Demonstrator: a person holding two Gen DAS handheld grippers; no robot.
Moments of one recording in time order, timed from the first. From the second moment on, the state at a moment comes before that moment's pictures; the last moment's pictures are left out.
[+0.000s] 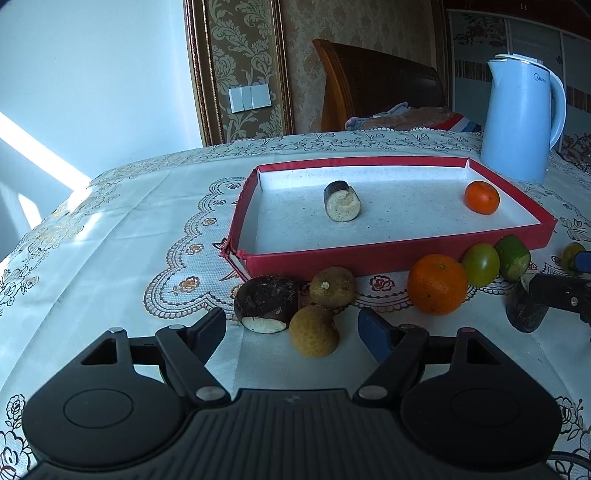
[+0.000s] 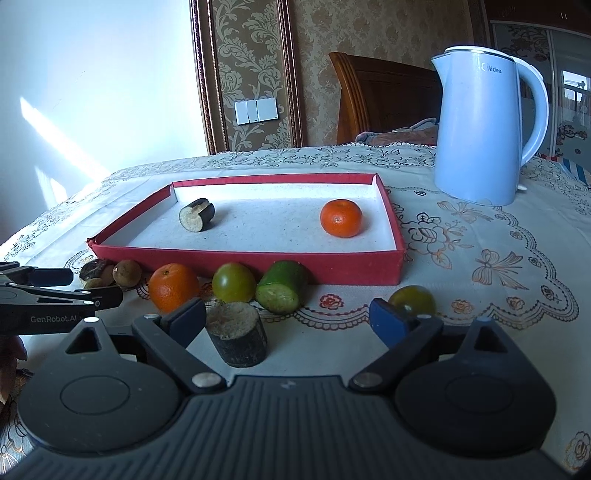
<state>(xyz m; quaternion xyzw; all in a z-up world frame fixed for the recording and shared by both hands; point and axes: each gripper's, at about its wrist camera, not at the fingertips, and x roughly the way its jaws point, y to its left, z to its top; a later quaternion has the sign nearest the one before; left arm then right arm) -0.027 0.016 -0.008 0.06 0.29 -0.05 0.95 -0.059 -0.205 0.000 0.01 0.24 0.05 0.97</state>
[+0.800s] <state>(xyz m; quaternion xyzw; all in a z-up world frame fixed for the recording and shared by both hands) -0.022 0.019 -0.009 0.05 0.31 -0.06 0.95 -0.053 -0.212 -0.004 0.04 0.26 0.06 0.96</state>
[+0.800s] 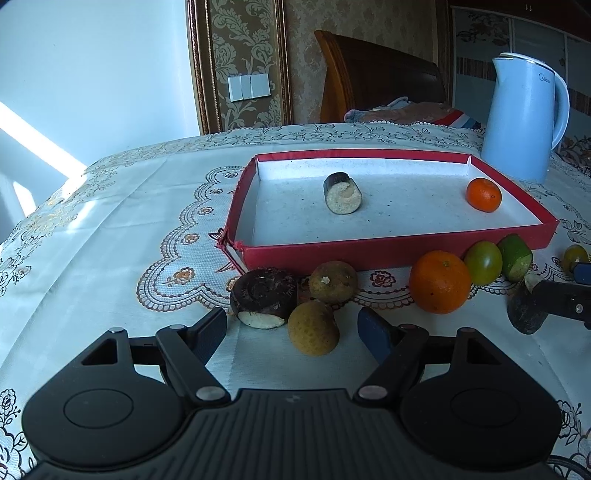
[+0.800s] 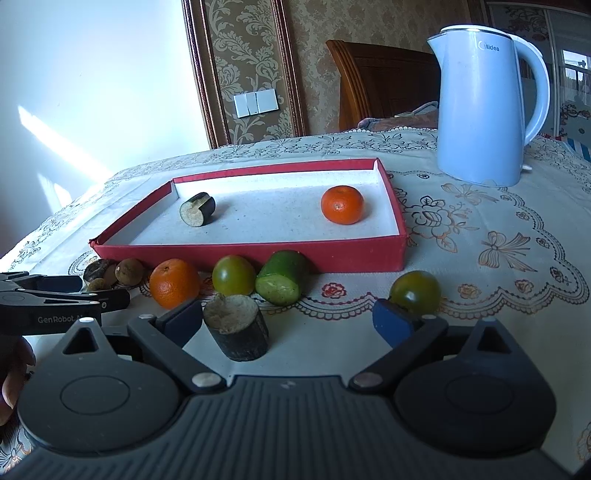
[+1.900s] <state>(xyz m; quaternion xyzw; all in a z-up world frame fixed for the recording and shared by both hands) -0.038 0.011 -0.009 0.07 0.30 -0.08 0.95 -0.049 -0.216 -0.007 0.05 0.27 0.06 0.96</state>
